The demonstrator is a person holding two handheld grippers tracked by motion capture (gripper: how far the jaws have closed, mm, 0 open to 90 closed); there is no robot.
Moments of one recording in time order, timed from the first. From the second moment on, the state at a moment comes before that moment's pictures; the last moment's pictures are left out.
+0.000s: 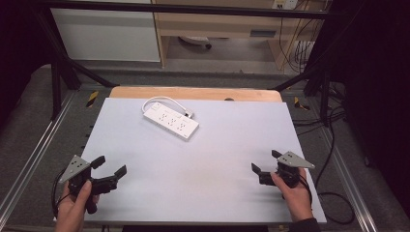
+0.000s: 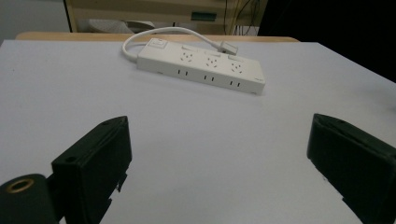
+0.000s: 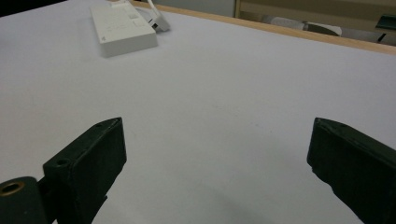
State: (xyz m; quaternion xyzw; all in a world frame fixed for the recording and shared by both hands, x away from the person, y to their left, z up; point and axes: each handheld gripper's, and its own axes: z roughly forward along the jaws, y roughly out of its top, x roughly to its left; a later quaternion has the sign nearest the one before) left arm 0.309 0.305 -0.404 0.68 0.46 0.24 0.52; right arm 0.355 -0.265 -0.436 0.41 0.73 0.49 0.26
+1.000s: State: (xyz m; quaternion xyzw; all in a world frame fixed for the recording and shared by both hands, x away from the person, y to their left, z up) left arm 0.388 0.253 -0.347 0.69 0.42 0.20 0.54; right arm 0.352 -0.259 -0.435 0.40 0.73 0.49 0.25
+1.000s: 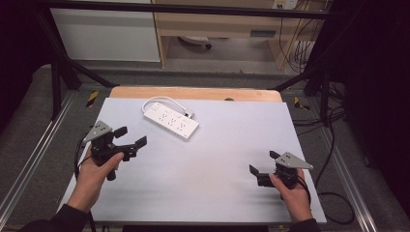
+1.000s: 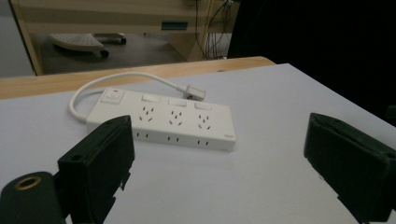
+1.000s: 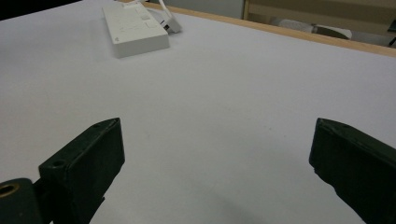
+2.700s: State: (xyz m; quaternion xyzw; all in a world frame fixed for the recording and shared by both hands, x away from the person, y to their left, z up) left arm 0.518 0.211 -0.357 0.67 0.48 0.22 0.52; right arm 0.352 -0.258 -0.435 0.40 0.73 0.49 0.24
